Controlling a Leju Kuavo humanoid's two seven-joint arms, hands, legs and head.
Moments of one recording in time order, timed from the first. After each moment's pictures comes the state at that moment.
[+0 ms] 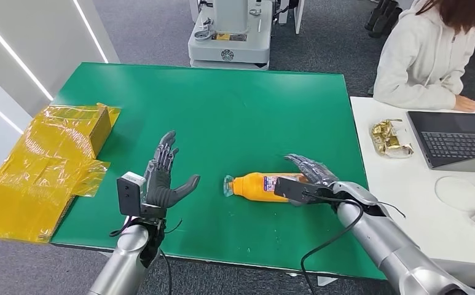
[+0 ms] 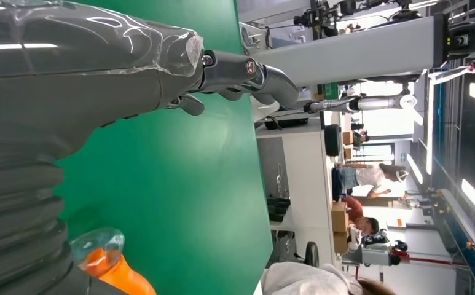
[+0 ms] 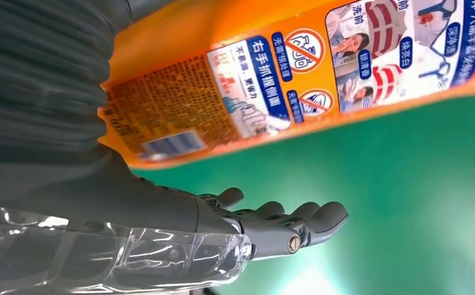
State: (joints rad) left arm -0.20 -0.09 -0.28 -1.28 0.07 0.02 -0.52; right arm -0.75 -0.21 0.70 -0.66 0.49 0.17 -0.16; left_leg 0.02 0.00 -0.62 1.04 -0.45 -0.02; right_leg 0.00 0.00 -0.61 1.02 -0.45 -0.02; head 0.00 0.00
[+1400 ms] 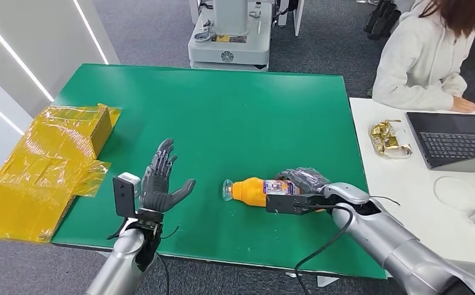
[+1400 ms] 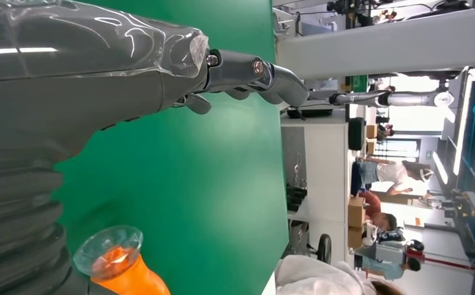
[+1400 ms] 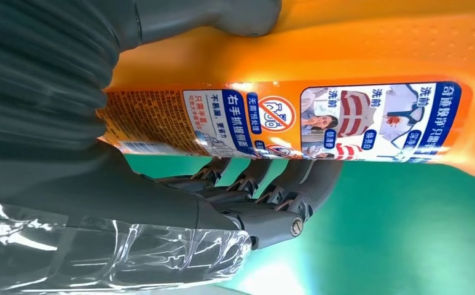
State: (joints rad) left arm -0.18 -0.06 -0.28 -1.26 0.16 -0.01 -0.52; right arm -0.82 -0.29 1.00 -0.71 0.44 0.20 -0.09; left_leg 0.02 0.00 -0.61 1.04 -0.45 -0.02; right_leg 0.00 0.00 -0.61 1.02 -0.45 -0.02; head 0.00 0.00
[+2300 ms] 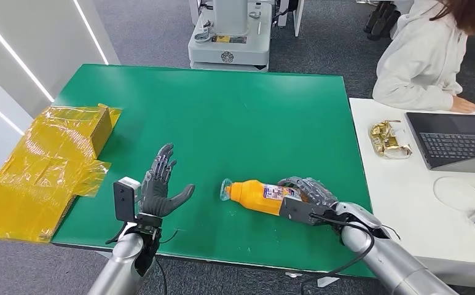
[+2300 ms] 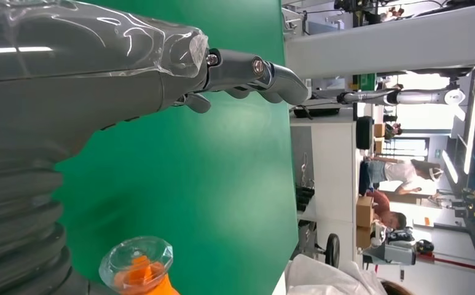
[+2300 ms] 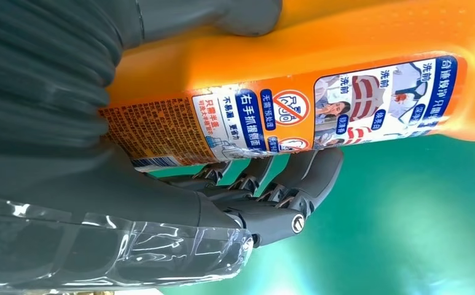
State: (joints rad) left arm -0.15 -0.07 -0.26 -1.26 0.13 -0.02 -0.52; right arm -0.63 -0.33 0.82 -0.86 0.27 0.09 -0.20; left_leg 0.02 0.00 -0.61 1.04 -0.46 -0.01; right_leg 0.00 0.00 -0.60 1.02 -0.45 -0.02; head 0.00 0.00
